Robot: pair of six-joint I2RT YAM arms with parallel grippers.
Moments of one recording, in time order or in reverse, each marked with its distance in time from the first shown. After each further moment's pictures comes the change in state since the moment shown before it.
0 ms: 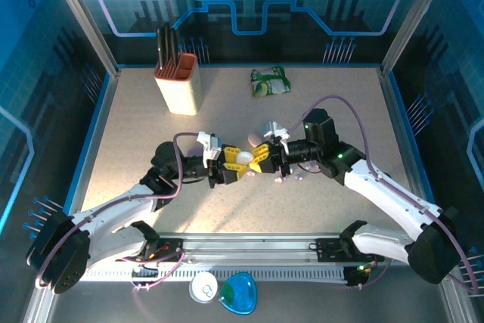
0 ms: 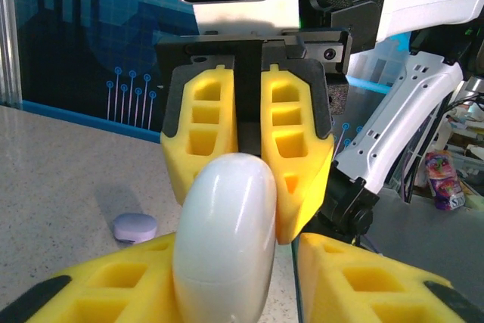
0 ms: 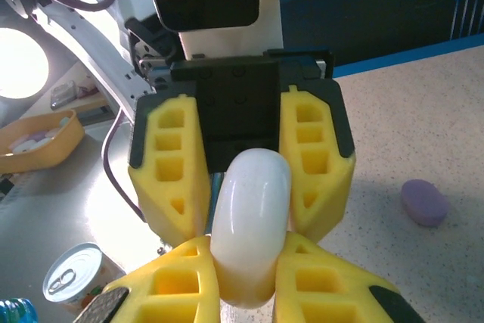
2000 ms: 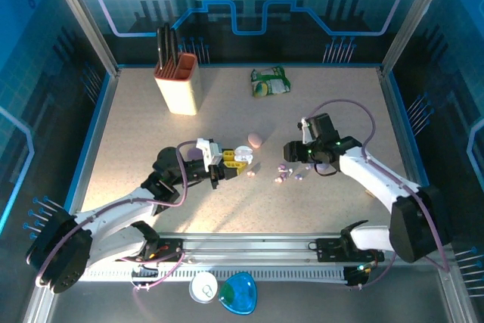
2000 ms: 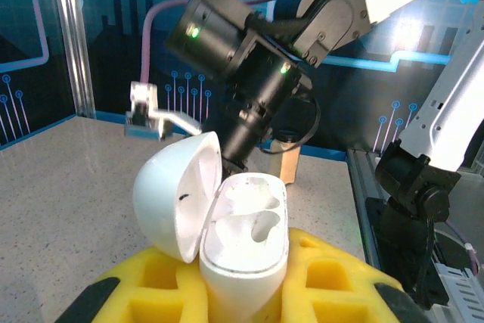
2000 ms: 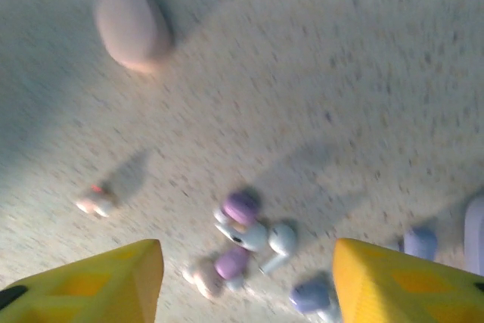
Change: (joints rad) left arm -0.014 -0.005 -0.068 0.026 -0.153 0.177; right arm -0.212 0.189 -0.042 -0.390 0.823 0.470
